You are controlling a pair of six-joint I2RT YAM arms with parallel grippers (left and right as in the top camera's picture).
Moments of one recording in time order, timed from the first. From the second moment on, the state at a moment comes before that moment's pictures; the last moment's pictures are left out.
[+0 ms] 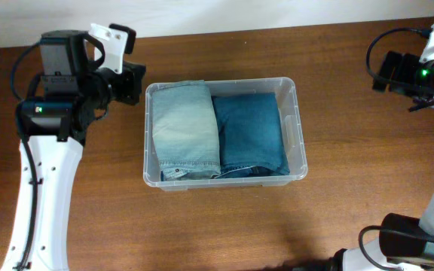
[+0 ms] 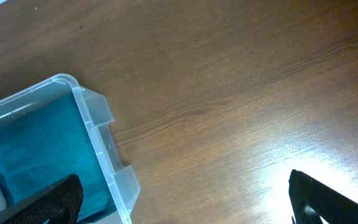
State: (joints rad) left arm -0.09 1.54 1.64 -0.76 0.41 0.11; right arm -0.29 1.69 2.22 -1.65 -0.03 0.15
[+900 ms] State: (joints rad) left arm -0.33 2.06 1.72 -0.93 0.41 0.11; right arm -0.29 1.69 2.22 -1.65 -0.03 0.15
